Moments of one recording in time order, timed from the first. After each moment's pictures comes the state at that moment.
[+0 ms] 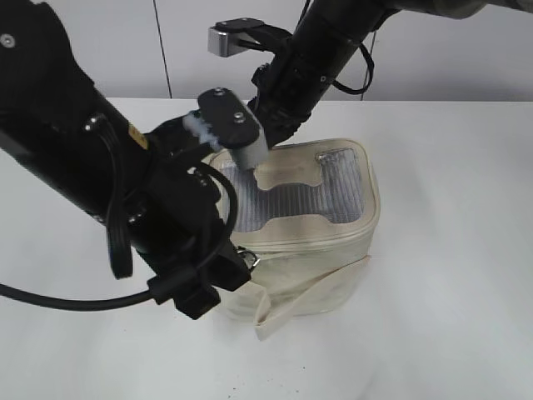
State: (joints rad) left arm -0.79 1.54 -1.00 -0.48 0.76 0.73; right arm 0.49 2.20 -1.87 0.53 1.12 -0.80
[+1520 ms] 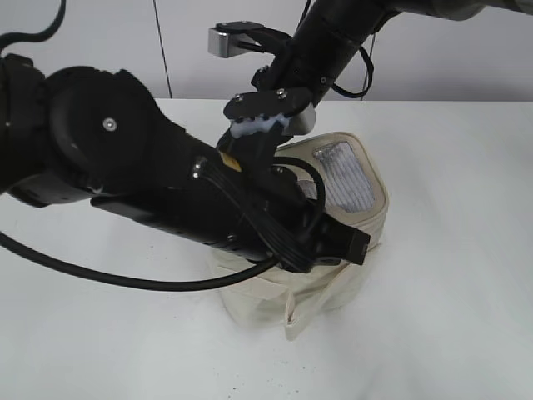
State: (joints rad) left arm -0.97 1.64 -0.99 -0.69 0.28 0.23; right arm 0.49 2.21 -1.87 0.57 1.15 -0.80
